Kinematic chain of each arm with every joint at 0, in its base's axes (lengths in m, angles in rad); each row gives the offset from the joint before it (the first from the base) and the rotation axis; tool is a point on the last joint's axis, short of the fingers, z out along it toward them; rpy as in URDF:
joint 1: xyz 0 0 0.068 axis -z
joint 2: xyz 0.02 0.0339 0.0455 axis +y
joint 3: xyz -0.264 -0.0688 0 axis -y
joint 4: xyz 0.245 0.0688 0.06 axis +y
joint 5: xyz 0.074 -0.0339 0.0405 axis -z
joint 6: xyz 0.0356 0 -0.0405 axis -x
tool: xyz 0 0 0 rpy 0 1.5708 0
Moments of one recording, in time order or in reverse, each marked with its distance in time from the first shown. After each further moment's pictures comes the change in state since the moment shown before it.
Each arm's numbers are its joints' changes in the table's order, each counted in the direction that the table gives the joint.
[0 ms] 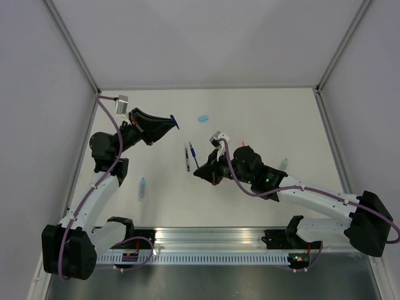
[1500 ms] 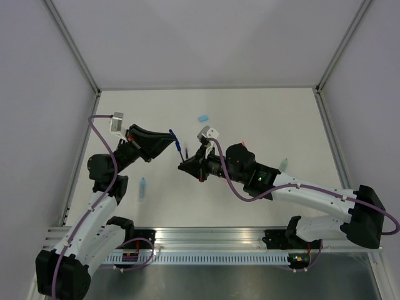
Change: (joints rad) left arm 0.088 -0.239 -0.170 -0.068 -0.136 0.196; right arm -0.138 0.077 0.172 -0.075 0.091 0.094
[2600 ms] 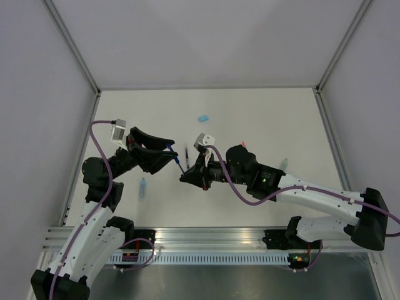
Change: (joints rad) left arm 0.018 -0.145 0.035 0.278 0.094 -0.181; right arm -0.022 -0.038 0.025 0.141 -0.122 0.044
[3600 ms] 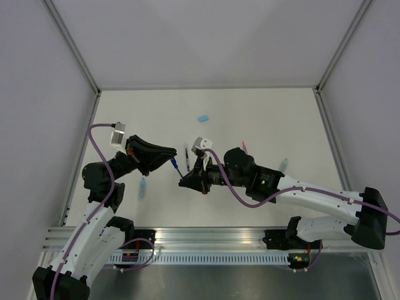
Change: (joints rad) left arm 0.001 0.005 -0.057 -0.173 0.049 0.080; right arm -0.026 0.000 -0.004 0.011 -0.014 -0.014
